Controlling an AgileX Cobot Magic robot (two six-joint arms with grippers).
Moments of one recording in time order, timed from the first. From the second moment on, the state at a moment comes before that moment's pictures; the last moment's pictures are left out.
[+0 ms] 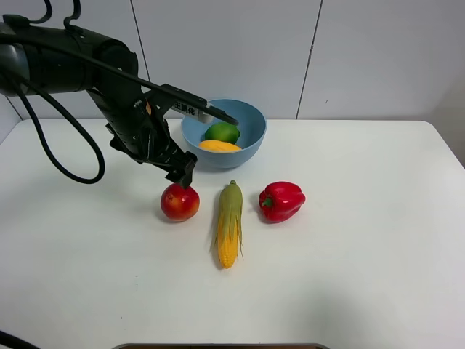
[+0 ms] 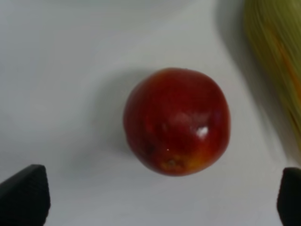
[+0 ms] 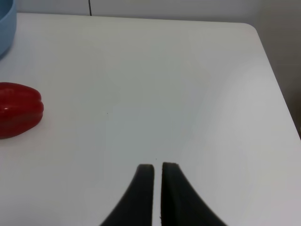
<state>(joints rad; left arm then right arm) -0.59 1.82 -1.30 0.03 0.82 0.03 0.03 0.00 -0.56 -0.04 1.10 0.01</state>
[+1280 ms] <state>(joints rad) -0.60 2.07 -1.30 0.04 0.68 0.03 0.03 0.00 -0.56 -0.04 1.10 0.01</state>
